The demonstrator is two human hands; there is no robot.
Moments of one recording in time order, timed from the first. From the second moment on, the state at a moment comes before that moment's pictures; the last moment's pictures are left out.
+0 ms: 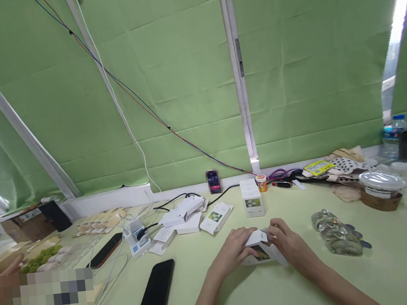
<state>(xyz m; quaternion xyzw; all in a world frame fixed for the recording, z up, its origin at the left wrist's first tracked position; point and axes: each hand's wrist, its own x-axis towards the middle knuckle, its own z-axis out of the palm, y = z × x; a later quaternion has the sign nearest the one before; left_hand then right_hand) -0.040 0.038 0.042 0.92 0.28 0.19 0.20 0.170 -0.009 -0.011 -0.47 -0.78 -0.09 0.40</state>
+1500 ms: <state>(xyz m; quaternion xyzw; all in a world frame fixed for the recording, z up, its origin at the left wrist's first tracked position) -0.011 0.040 -0.005 0.30 0.25 0.58 0.71 0.129 0.008 -0.025 -0.45 -0.53 0.31 0.64</state>
